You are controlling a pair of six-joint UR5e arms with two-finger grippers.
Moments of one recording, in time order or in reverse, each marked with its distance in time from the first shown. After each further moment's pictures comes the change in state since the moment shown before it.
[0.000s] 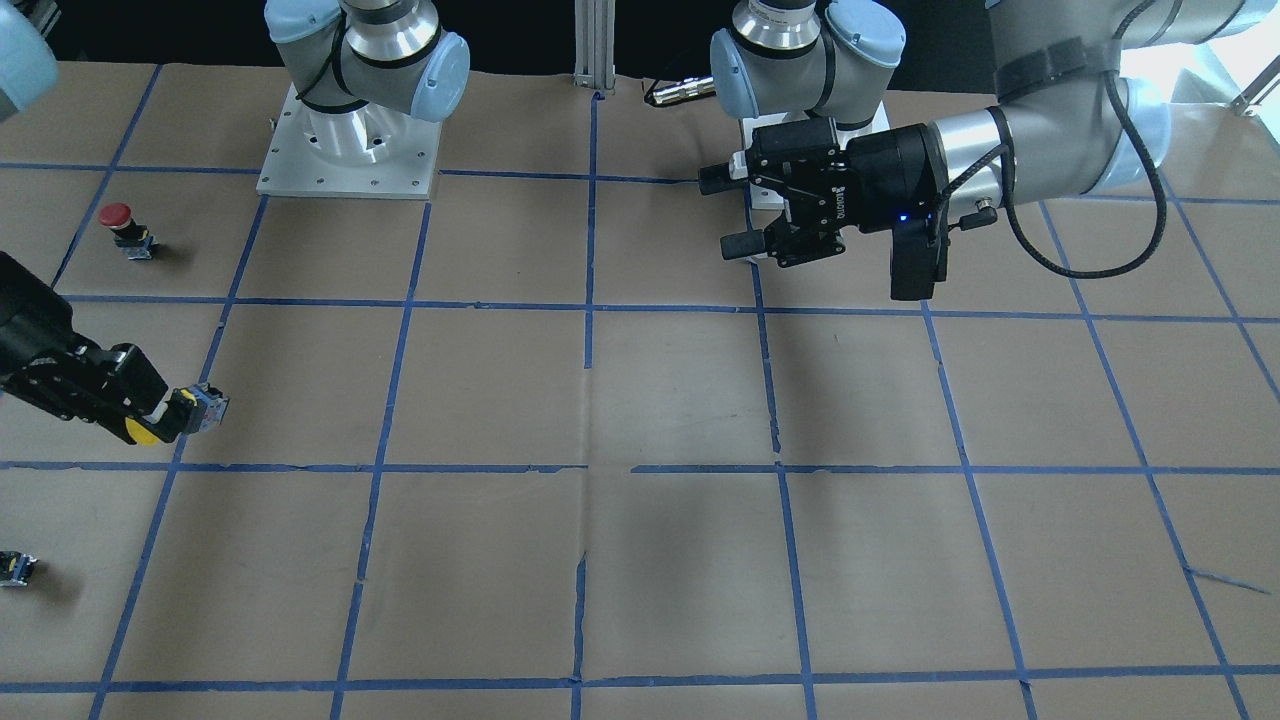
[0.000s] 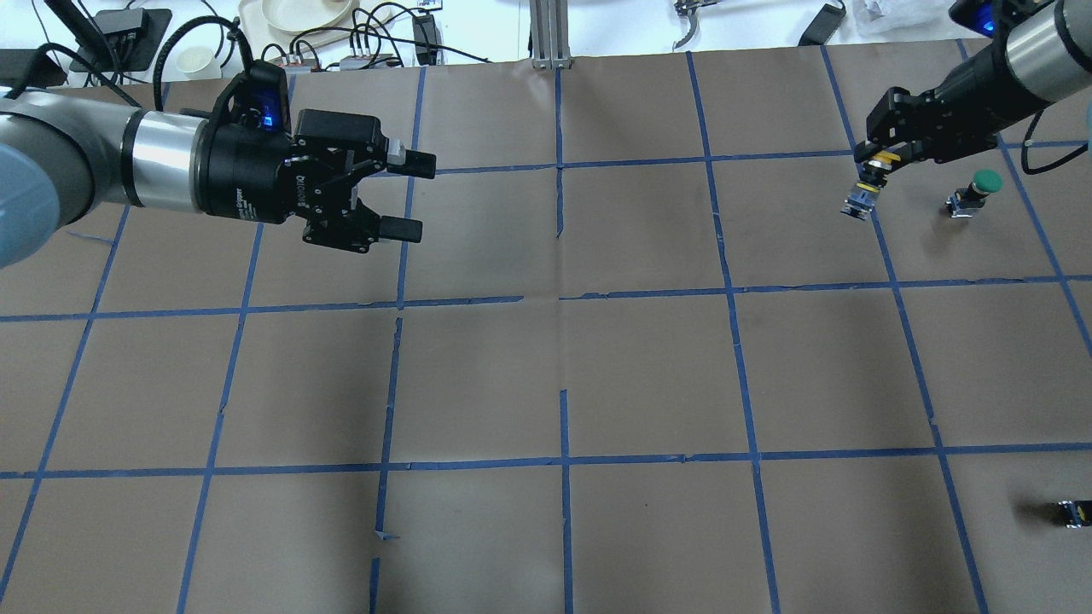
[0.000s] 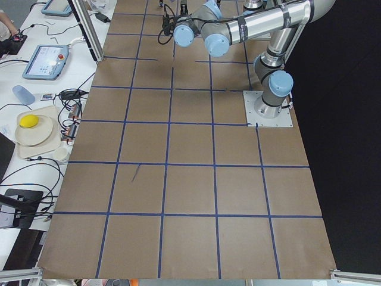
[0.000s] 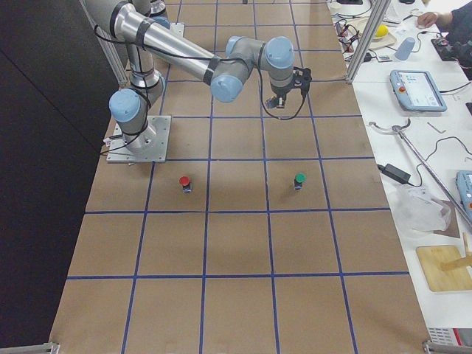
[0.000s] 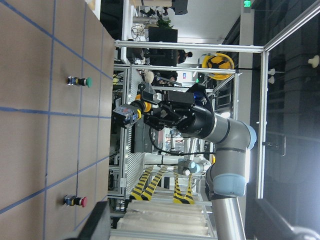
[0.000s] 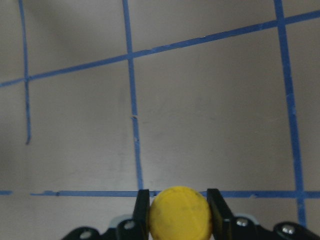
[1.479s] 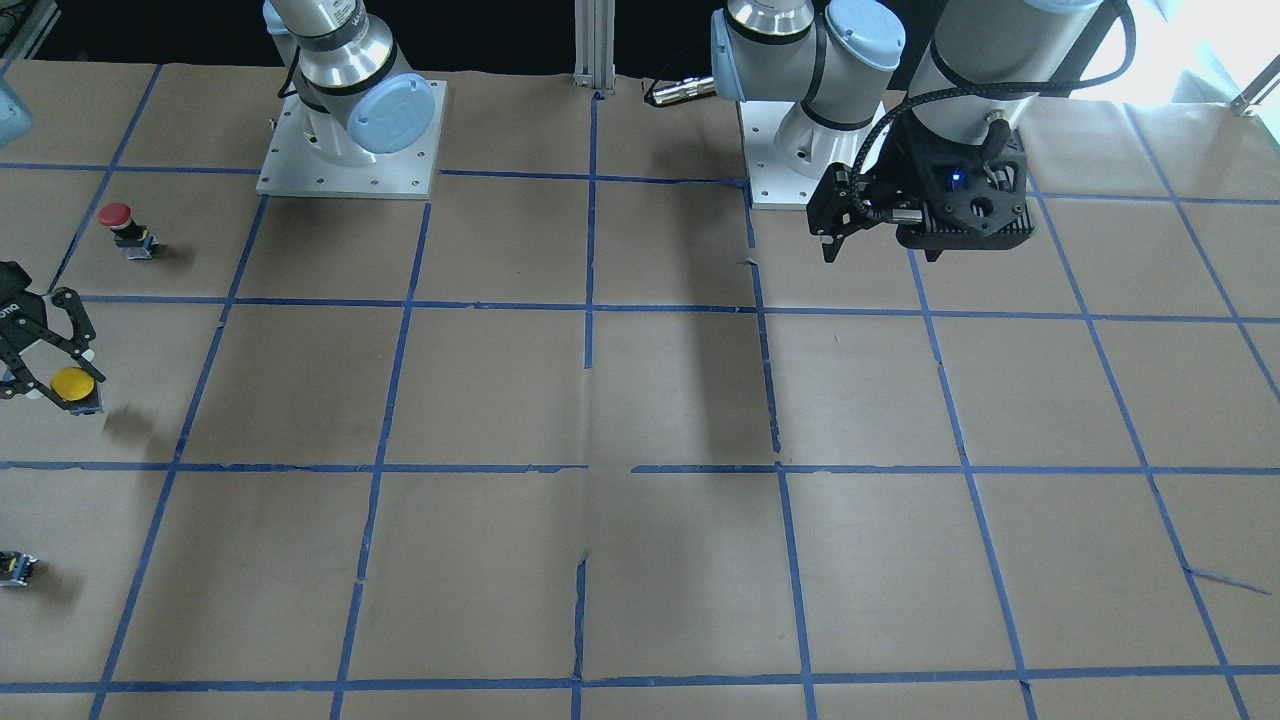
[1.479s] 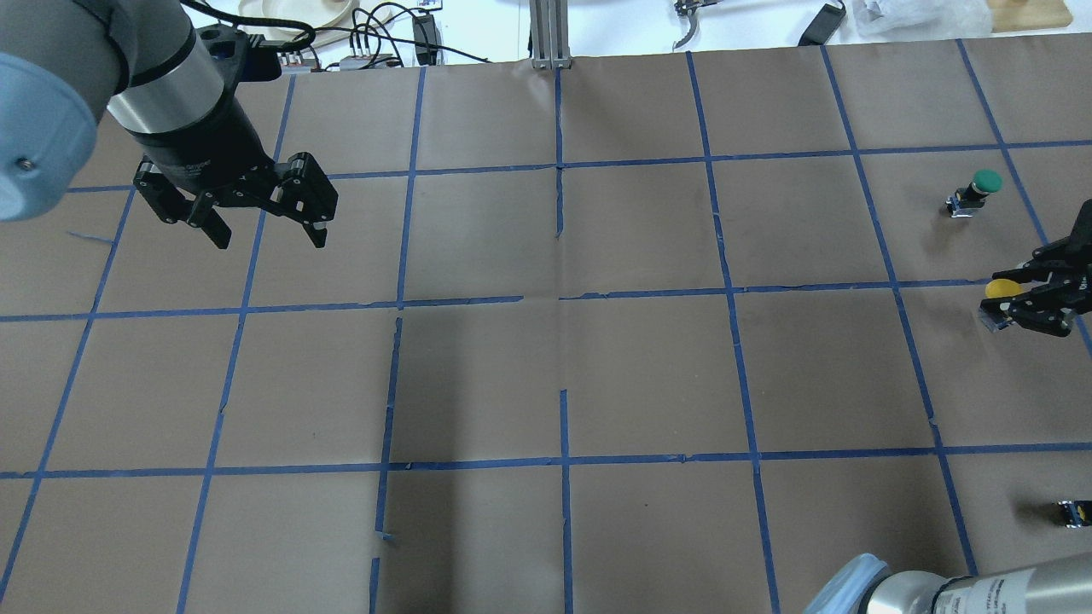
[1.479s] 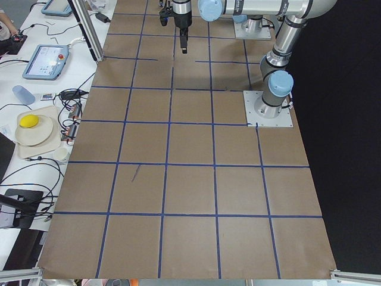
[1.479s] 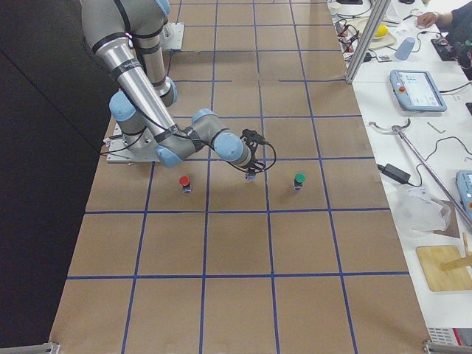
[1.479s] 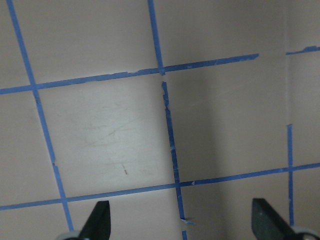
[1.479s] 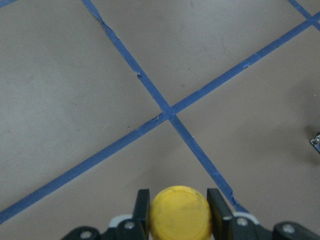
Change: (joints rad) left arm -0.220 -0.013 0.222 0.236 1.081 -0.484; right arm -0.466 0.017 0.347 -0.219 0.134 -1.528
